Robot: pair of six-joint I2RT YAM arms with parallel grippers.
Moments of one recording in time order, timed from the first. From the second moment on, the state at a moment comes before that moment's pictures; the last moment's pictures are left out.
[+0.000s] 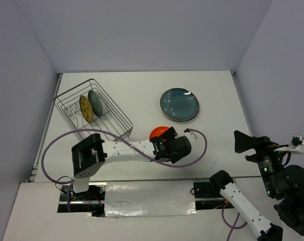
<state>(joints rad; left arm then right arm) -1.25 1.90 1.38 -0.46 -0.53 -0.14 0.50 0.24 1.22 -1.00 0.51 0.56</state>
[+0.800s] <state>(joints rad) -0.01 1.44 1.45 -0.63 -0.38 -0.61 0.50 0.20 1.10 -0.98 0.39 0.56</state>
